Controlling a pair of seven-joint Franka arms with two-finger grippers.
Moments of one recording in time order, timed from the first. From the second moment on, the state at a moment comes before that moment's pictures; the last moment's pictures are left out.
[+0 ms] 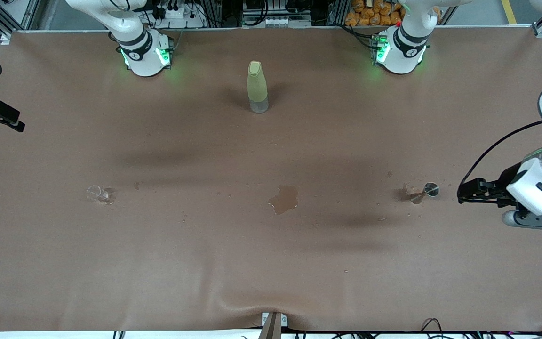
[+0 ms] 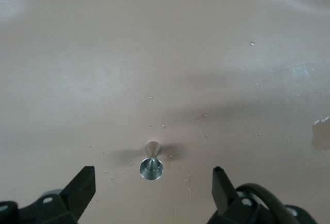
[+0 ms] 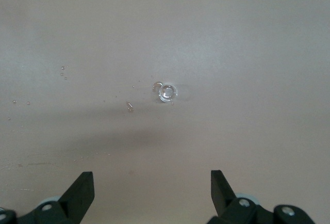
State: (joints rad) left arm 0.03 0.40 -0.09 -1.29 -0.02 1.75 0.02; right arm 0.04 -0.04 -0.16 -1.63 -0.02 1.60 -0.06
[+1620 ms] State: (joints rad) left arm 0.01 0.16 -0.03 -1.52 -0.07 1.76 -0.09; right arm 0.03 -0.04 -0.18 -1.63 -0.02 1.60 -0.06
